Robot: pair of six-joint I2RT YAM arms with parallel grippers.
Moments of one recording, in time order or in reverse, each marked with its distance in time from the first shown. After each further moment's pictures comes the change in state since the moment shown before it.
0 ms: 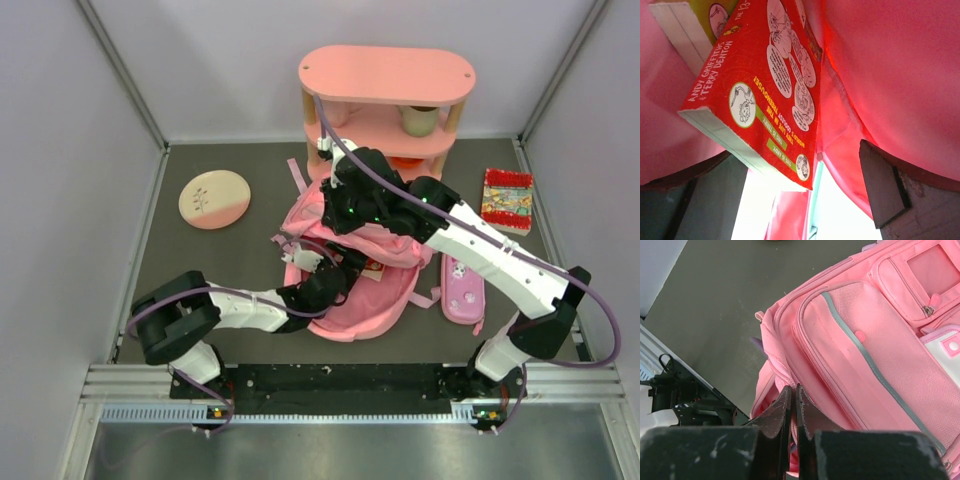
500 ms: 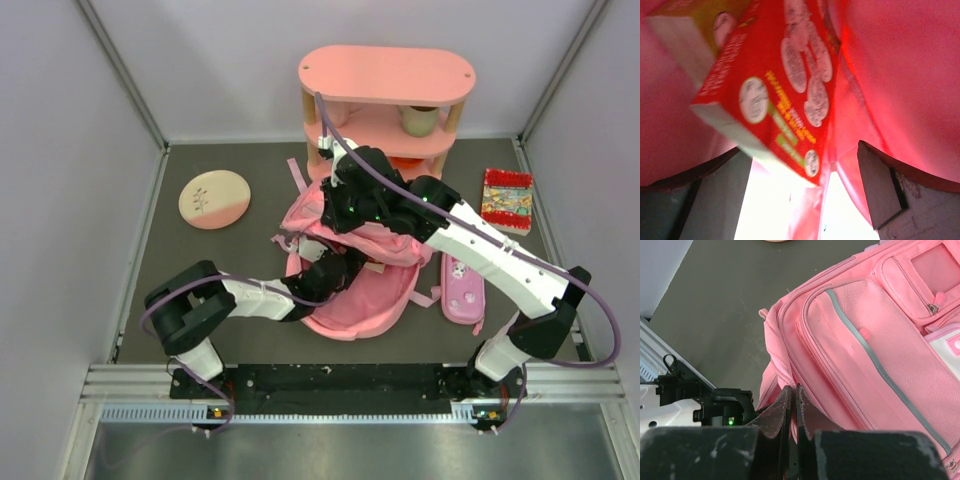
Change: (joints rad) left arm 0.093 0.089 0.086 -0.005 0.131 0.056; right arm -0.006 0.000 0.000 0.007 -0.014 0.008
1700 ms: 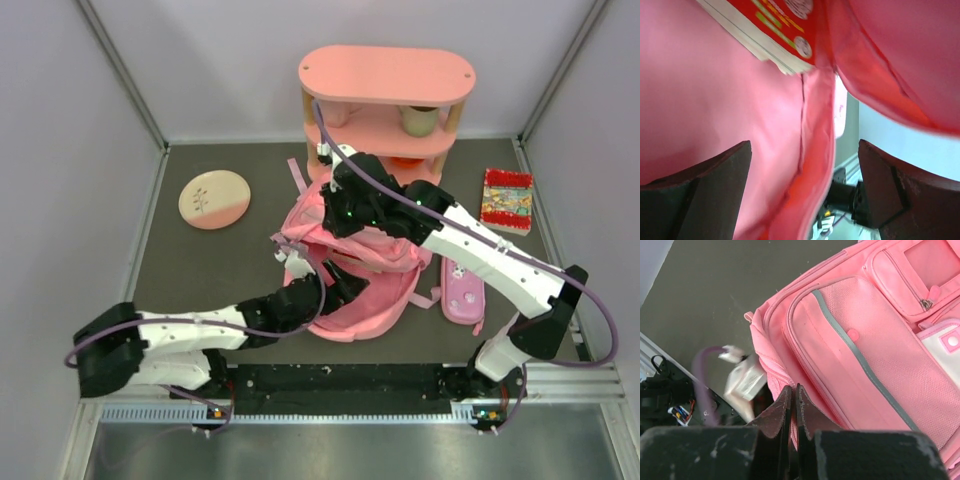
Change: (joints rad) left arm -0.108 -0.399 -0.217 -0.173 0.135 0.241; right arm 0.000 -0.001 -0.042 0.010 0.022 0.003
